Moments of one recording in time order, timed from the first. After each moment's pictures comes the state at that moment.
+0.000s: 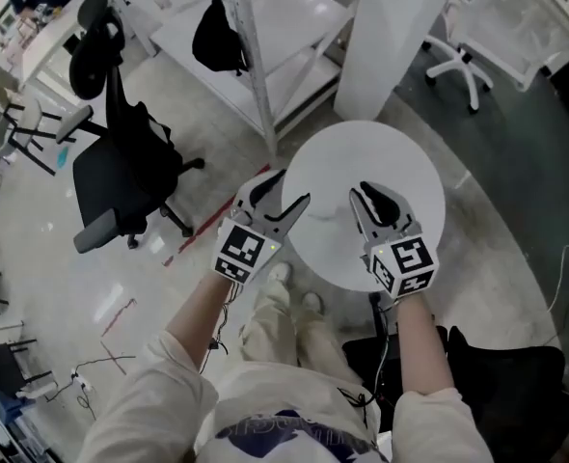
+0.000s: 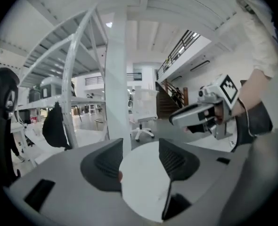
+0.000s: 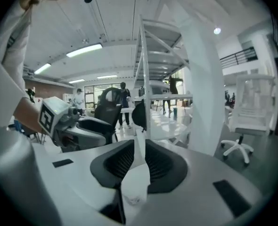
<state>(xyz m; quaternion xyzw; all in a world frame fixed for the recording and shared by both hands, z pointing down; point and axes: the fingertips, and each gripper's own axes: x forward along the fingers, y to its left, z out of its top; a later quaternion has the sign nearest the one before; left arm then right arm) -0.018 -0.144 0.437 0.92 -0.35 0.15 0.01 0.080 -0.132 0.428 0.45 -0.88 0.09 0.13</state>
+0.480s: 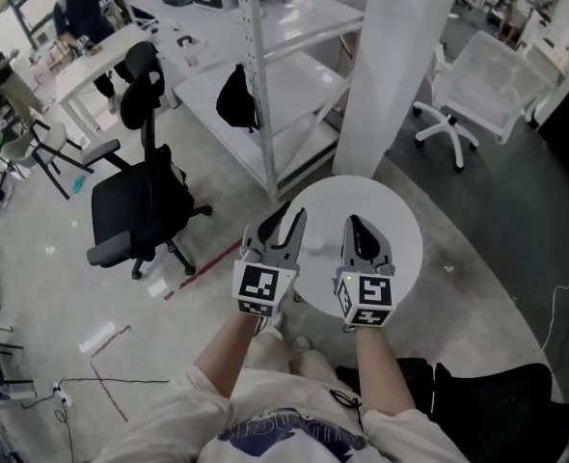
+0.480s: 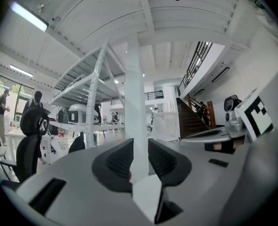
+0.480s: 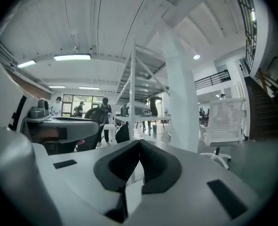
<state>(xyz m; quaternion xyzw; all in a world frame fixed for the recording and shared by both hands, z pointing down) -0.001 -0.099 0.295 0.86 -0.50 0.03 -0.04 0.104 -0.094 0.324 0.58 -0.81 0.03 0.04</state>
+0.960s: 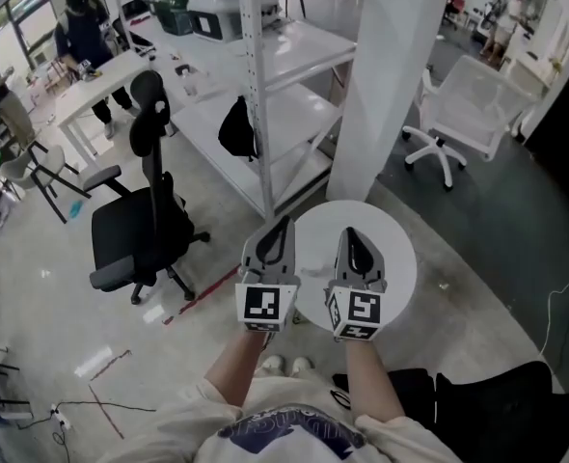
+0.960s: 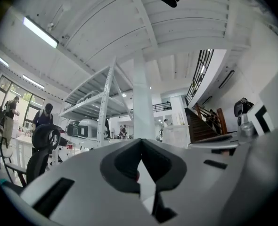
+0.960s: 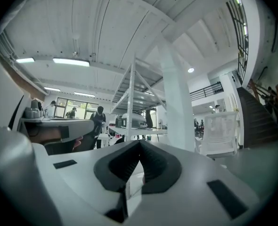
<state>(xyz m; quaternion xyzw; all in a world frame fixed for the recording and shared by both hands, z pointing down) -0.033 -0.089 0.238 0.83 -0.55 -0.04 -0.09 0.081 -0.084 0.271 0.62 -0.79 -0.02 0.00</state>
